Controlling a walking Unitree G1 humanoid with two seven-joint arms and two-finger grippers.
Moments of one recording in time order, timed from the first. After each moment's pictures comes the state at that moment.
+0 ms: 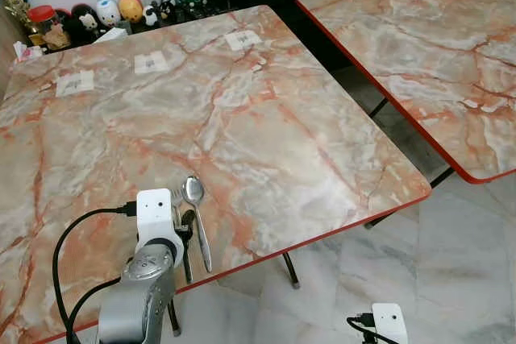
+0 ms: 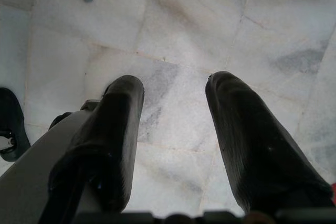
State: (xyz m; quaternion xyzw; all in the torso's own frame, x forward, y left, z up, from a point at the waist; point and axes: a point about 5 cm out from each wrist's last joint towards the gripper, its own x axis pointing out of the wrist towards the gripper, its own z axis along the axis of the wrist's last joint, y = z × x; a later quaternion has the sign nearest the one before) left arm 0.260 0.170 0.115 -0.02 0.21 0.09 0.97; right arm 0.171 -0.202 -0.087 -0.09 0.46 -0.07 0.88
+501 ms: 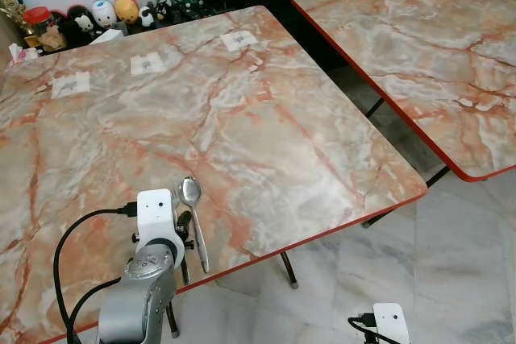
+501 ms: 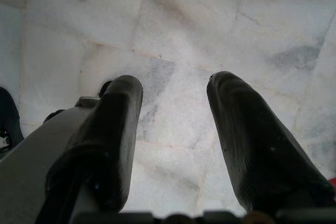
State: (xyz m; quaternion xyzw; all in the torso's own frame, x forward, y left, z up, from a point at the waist) left arm 0.260 0.170 0.114 -0.03 0.22 0.09 0.97; right arm 0.171 -0.204 -0.086 -0.09 0.46 -0.07 0.88
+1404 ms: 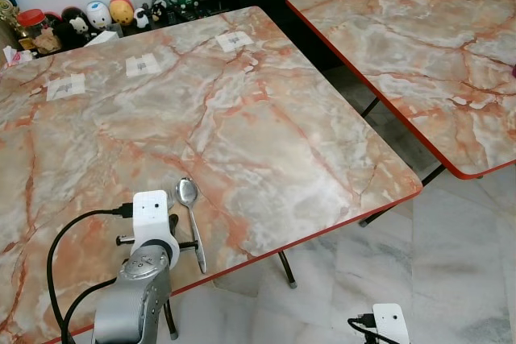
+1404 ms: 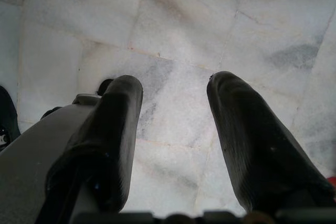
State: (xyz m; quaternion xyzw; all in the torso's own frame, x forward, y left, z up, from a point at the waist) left arm 0.259 0.174 0.113 0.00 0.22 0.10 0.97; right arm 0.171 -0.204 -0.087 -0.10 0.46 -0.07 0.88
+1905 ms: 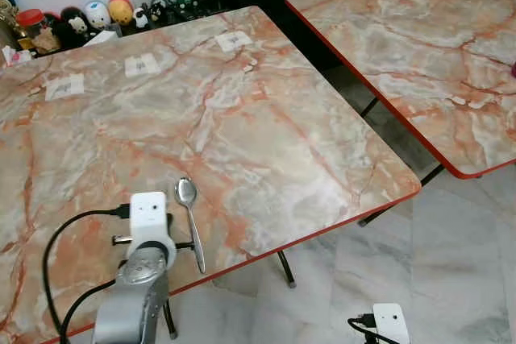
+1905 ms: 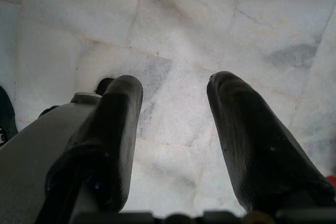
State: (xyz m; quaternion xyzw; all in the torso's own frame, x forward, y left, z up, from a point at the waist) left arm 0.259 0.192 0.115 0.00 0.17 0.14 0.97; right arm 0.171 -0.204 -0.087 -0.10 0.46 -0.07 0.88
